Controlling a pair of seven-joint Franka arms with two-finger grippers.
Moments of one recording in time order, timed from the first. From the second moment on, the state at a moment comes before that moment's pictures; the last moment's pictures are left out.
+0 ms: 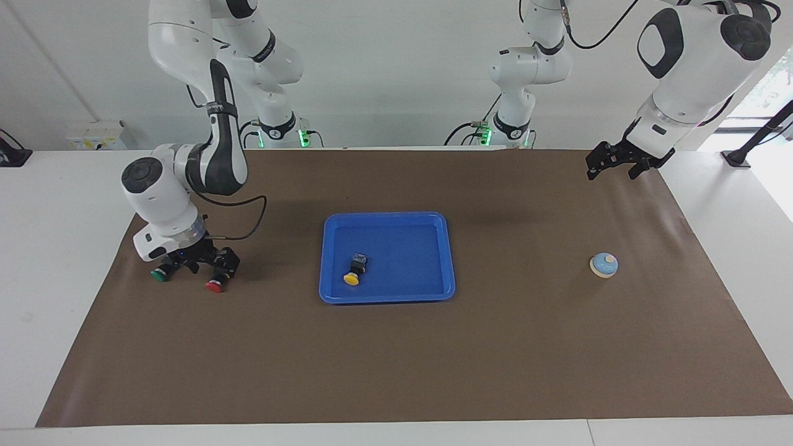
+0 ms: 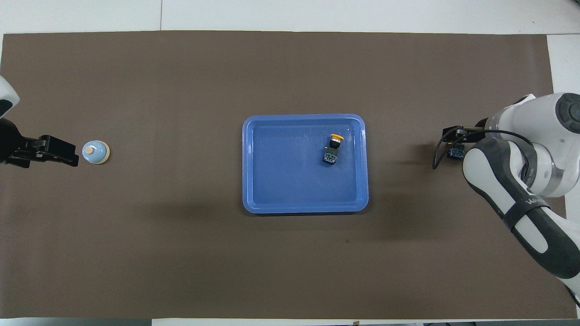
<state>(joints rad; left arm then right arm) -0.02 -0.02 0.00 -1.71 -0.01 1.55 0.03 -0.12 0.26 0.02 -2.09 0.00 2.43 0.05</state>
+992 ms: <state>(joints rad) -0.02 -0.02 0.00 -1.71 -0.01 1.55 0.03 -0.10 0.22 0.04 -2.10 0.00 2.38 0.03</state>
